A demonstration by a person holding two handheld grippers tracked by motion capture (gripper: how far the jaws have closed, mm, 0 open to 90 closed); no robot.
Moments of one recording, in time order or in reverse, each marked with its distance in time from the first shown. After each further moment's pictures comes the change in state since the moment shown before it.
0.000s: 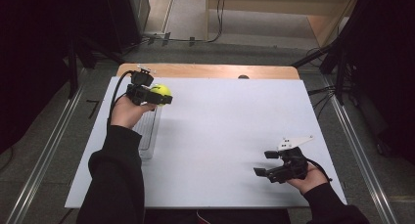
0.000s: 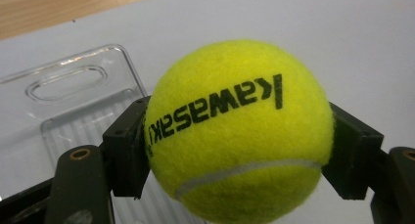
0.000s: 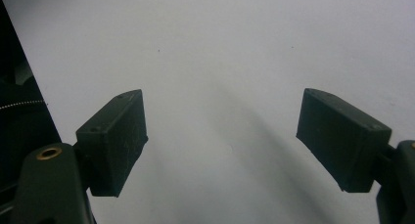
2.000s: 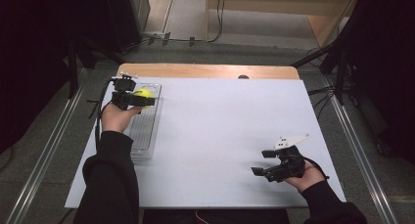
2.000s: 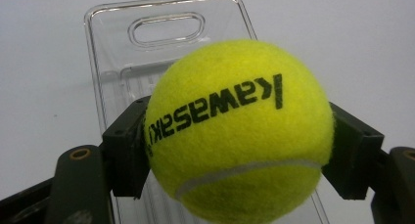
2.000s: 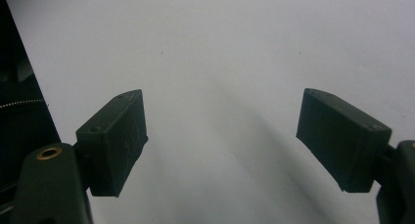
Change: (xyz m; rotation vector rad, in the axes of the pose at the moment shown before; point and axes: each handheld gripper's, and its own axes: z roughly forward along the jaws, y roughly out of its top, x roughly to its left) left arm 0.046 -0.032 0.006 -0.002 0.134 -0.175; right arm 0.000 0.005 0.006 0.011 0.013 -0.017
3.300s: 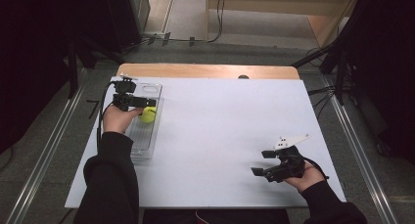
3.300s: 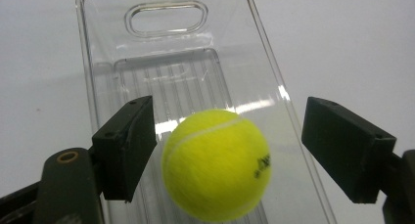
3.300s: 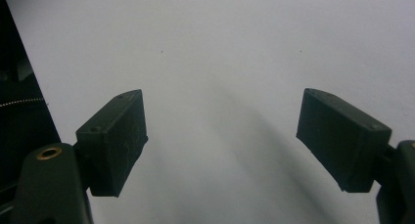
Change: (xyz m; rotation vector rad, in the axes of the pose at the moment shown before) left arm 0.004 -0.003 0.007 0.008 -0.026 -0.023; right arm 0.000 0.000 0.001 0.003 0.001 -0.002
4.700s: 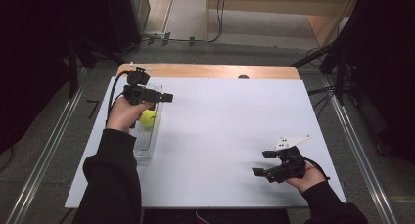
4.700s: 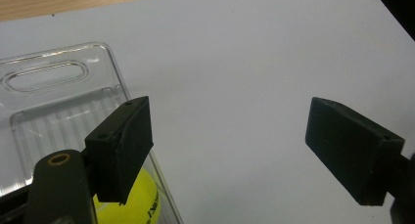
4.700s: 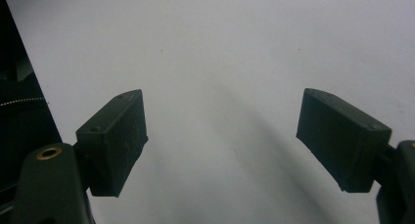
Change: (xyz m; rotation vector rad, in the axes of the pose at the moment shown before) left arm -0.055 0.024 -0.028 -0.015 -0.199 0.109; right arm 0.001 -0.001 -0.002 -0.001 -0.004 0.005
